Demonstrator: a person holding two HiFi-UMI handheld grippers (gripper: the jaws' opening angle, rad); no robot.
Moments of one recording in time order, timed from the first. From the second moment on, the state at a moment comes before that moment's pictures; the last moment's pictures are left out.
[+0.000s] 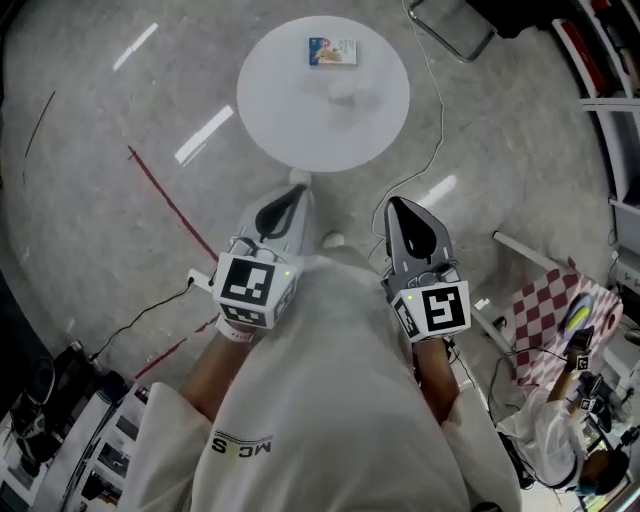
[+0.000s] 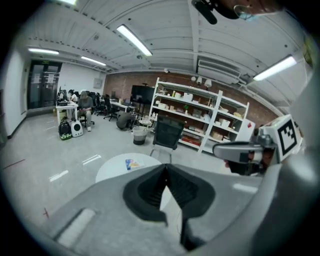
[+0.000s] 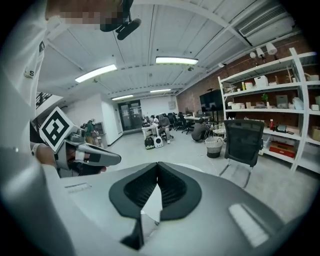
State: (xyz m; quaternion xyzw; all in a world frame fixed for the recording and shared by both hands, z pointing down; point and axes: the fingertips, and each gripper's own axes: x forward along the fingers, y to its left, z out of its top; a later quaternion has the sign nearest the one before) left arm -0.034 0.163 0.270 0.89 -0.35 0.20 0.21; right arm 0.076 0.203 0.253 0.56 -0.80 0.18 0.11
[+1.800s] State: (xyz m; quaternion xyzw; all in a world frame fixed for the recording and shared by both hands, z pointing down) left arm 0.020 -0.098 0.536 0.86 -0.28 0.32 0.27; right arm 0.077 -0.104 0.536 0.47 -0.80 0.23 0.29
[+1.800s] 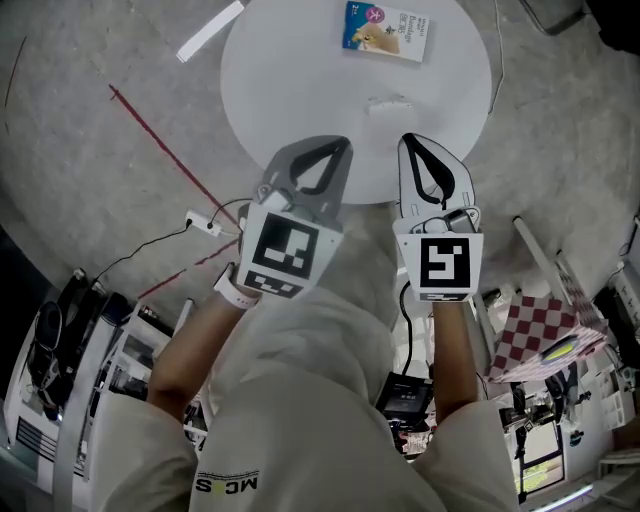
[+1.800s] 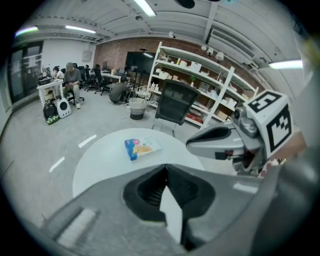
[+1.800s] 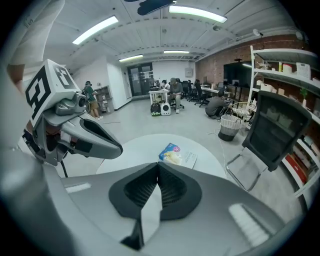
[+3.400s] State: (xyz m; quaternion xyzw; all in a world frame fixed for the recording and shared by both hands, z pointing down) left arm 0.011 -0.100 0.582 0.85 -0.29 0.32 0.30; right arm 0.071 -0.118 0.615 0.46 -0.77 0.28 0.34
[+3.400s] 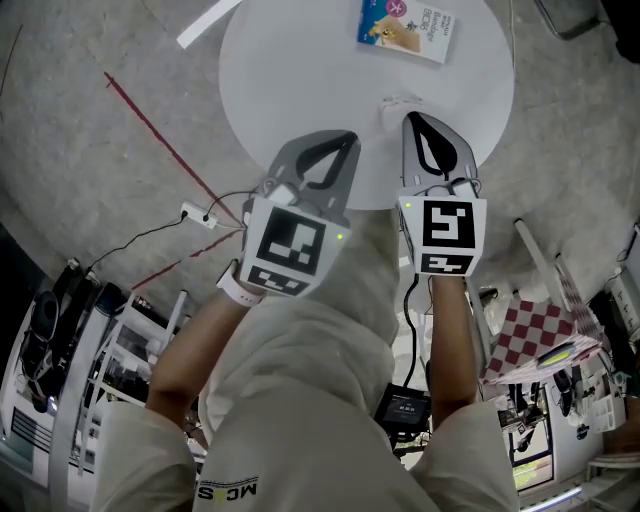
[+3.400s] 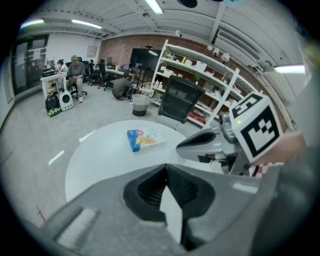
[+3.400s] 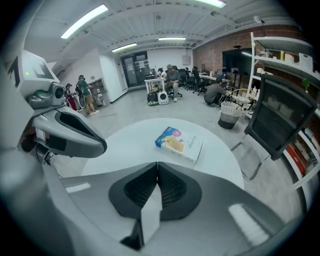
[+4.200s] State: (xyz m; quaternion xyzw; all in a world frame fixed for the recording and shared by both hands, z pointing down) left arm -0.007 -0.090 0.498 0.87 -0.29 0.30 0.25; right arm 0.067 -0.095 0.525 0.49 -0.78 0.25 0.30
